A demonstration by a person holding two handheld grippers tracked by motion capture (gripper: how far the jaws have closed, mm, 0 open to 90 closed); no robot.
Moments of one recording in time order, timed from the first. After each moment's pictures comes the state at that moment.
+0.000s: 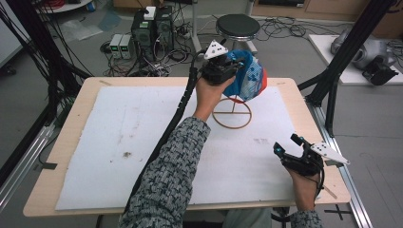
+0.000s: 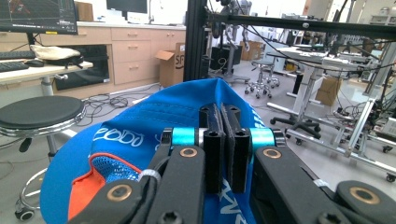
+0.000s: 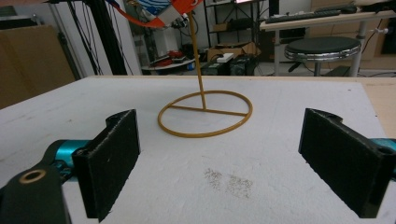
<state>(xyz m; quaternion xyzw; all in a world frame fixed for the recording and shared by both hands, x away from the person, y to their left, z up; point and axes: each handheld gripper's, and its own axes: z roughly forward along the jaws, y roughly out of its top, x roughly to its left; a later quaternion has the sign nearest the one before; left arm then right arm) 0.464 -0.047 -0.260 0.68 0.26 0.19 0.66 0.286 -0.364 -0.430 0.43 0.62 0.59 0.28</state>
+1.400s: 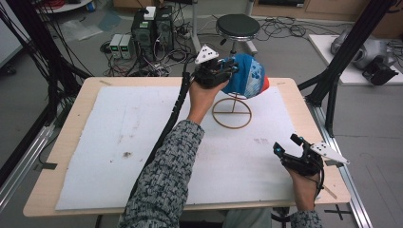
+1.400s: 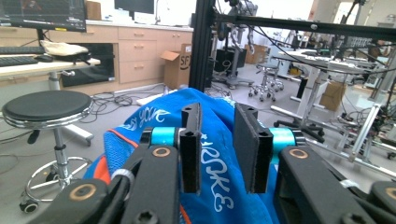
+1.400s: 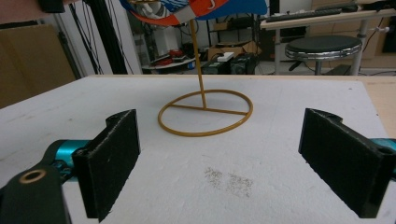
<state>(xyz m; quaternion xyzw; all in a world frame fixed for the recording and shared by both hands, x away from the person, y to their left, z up) 0.466 -0.026 -0.275 0.67 0.28 0.19 0.66 0.287 -0.364 -0.430 0.43 0.62 0.60 0.27</state>
